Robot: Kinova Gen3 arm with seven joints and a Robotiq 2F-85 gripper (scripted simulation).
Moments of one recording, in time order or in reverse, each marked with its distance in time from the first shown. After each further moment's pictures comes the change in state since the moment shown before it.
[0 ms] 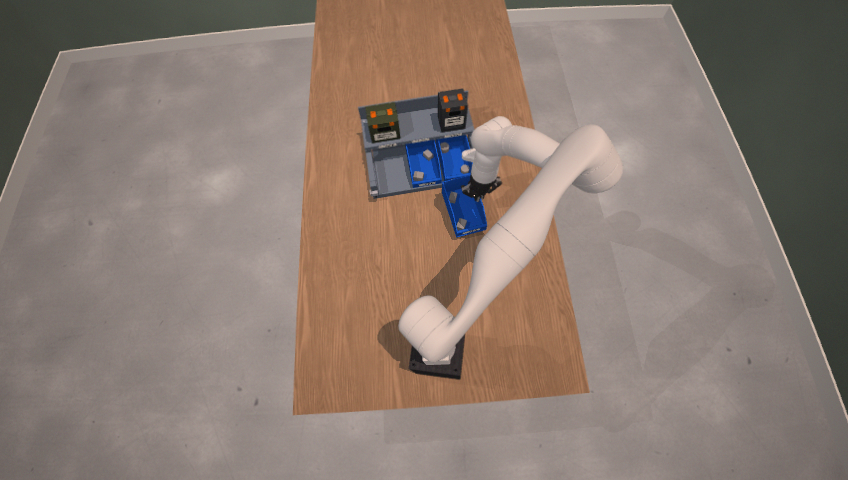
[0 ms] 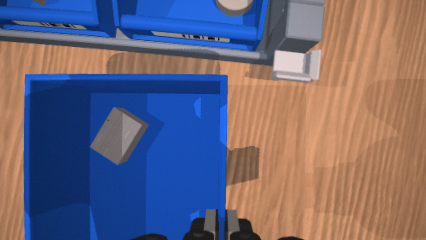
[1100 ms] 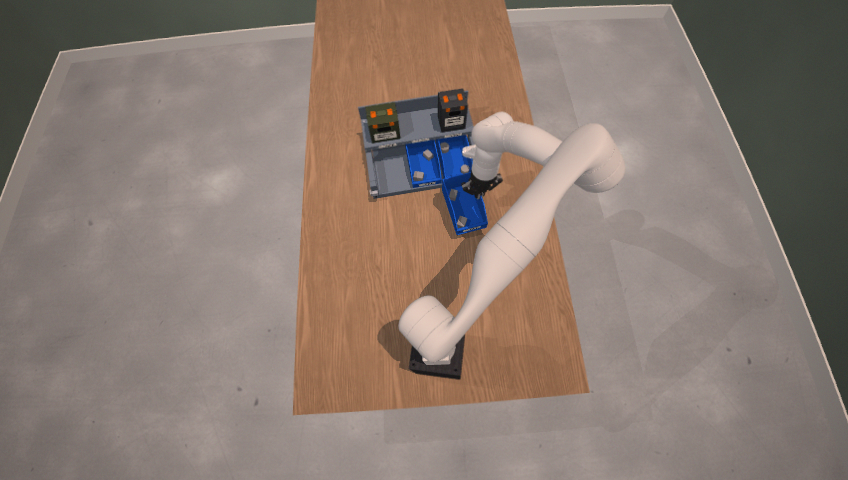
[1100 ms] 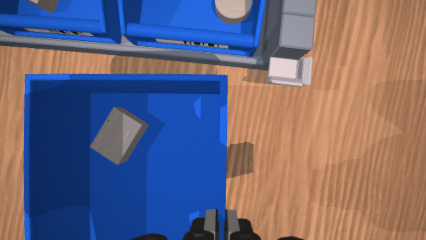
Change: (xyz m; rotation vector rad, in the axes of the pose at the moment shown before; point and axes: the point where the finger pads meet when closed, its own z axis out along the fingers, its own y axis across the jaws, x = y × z) arm 0.001 0.000 -0.015 0.000 0.000 0.000
